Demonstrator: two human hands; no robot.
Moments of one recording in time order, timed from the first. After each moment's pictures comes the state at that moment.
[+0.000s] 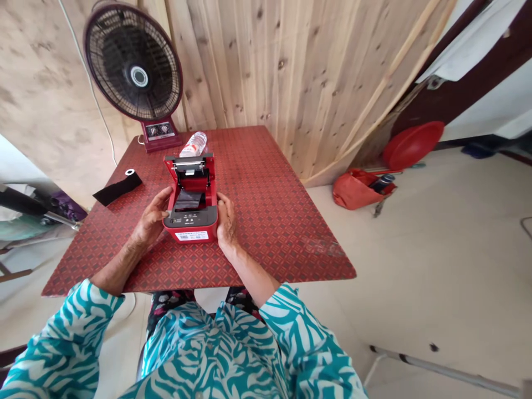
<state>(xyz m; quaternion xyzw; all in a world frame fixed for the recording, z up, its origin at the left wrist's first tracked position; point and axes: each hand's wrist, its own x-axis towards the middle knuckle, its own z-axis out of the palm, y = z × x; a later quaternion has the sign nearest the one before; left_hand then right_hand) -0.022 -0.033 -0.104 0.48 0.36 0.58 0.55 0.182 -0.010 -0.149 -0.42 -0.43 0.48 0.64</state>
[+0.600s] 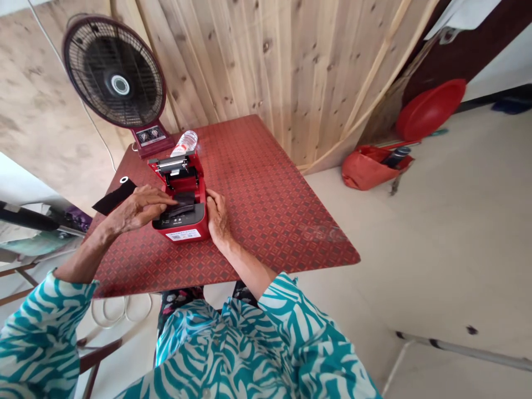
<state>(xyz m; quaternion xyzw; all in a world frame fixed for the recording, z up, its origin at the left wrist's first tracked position) -0.027 -0.018 0.002 0.88 0.42 0.18 0.14 0.180 -0.012 -0.140 -0.41 -0.42 0.49 0.64</state>
